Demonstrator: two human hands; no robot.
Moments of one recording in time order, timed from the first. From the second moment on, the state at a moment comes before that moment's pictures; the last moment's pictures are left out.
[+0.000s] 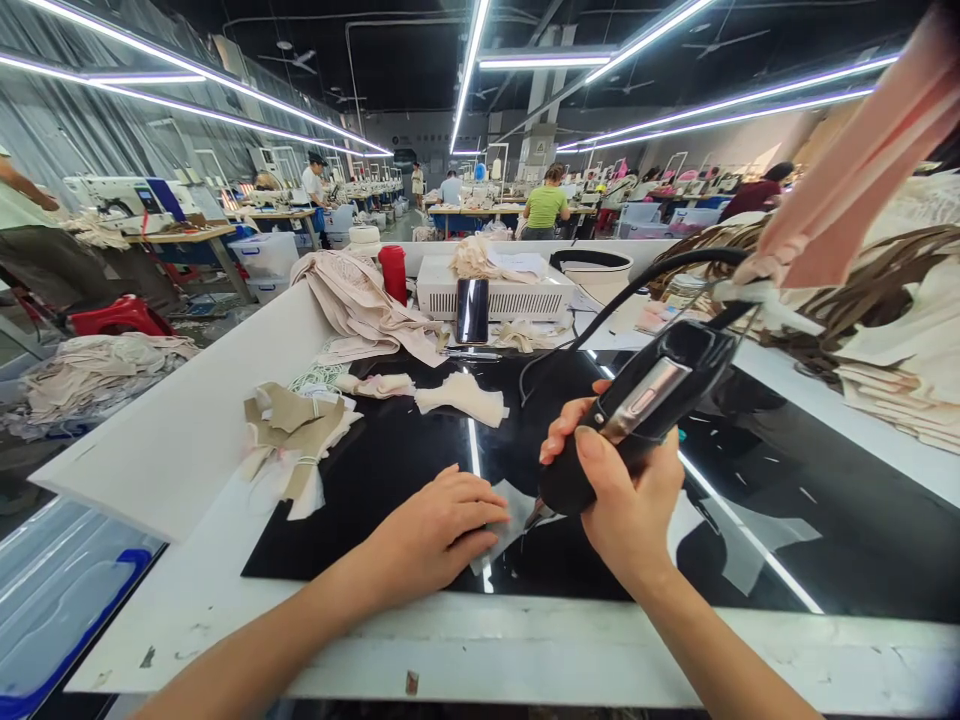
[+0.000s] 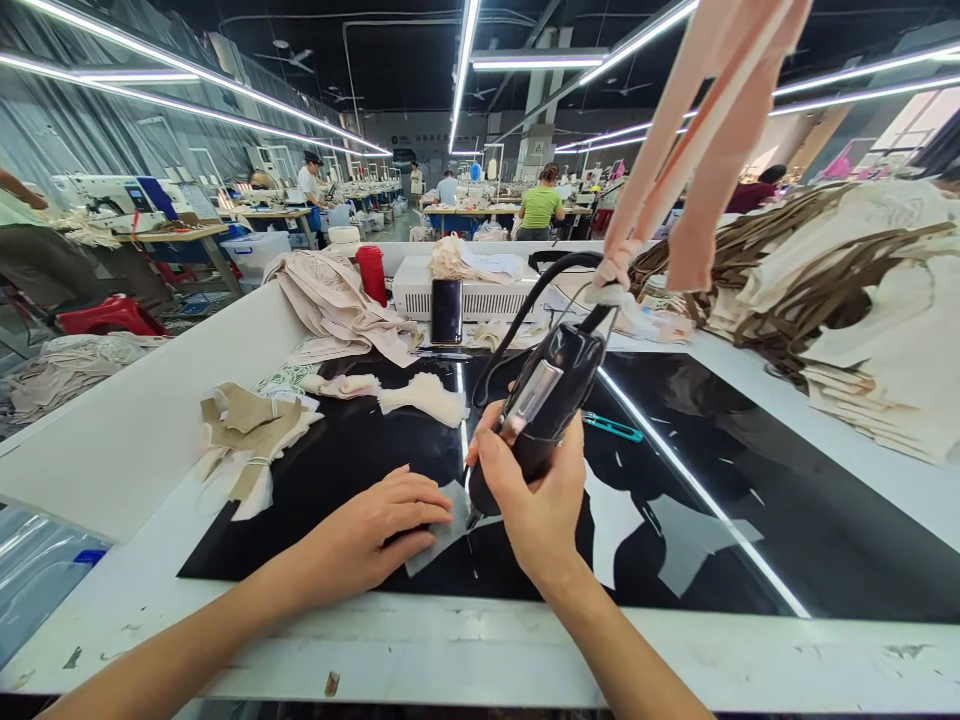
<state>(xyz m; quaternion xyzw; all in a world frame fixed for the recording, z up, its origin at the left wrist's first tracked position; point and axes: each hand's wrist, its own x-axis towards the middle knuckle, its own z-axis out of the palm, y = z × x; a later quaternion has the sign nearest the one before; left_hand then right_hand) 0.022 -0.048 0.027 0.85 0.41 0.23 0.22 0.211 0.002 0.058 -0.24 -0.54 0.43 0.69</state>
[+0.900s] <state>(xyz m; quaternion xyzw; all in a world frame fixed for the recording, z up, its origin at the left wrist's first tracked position) 0.016 -0.045 0.025 0.87 0.38 0.20 0.24 0.200 -0.017 0.062 -0.22 -0.53 0.47 0.67</state>
